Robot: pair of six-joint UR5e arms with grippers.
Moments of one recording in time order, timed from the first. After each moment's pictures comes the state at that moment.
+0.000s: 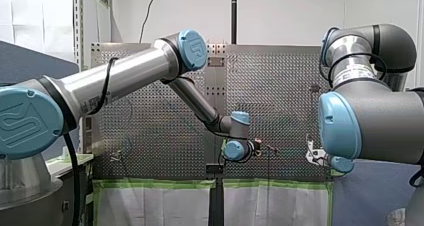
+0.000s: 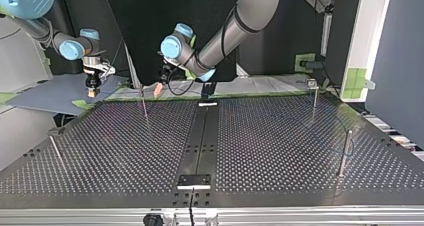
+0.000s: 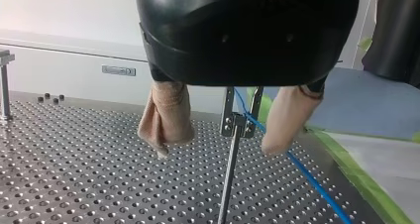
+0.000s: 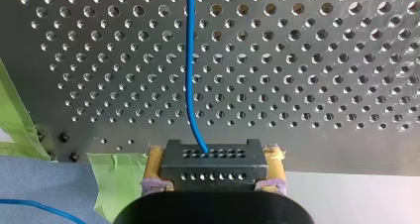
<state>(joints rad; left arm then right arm) -0.77 -2.67 -1.13 -2.61 -1.78 -1.60 1.52 -0.55 1.53 -0.89 1.34 1.58</state>
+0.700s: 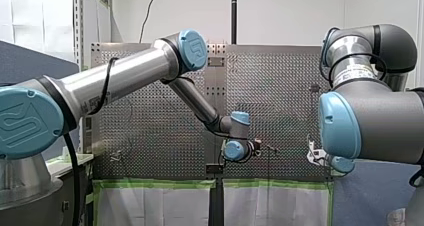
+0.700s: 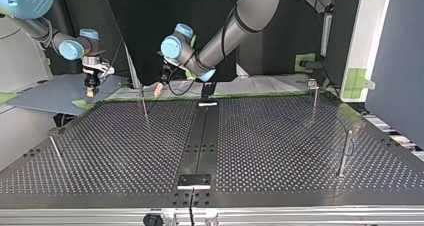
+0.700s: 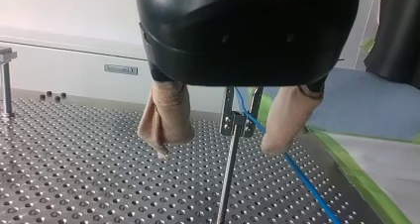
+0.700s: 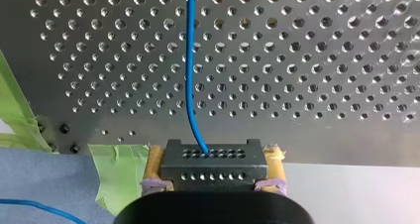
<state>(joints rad) -0.77 -2.67 -1.13 -2.61 -1.78 -1.62 1.52 -0.55 1.52 -0.89 1.36 1.58</state>
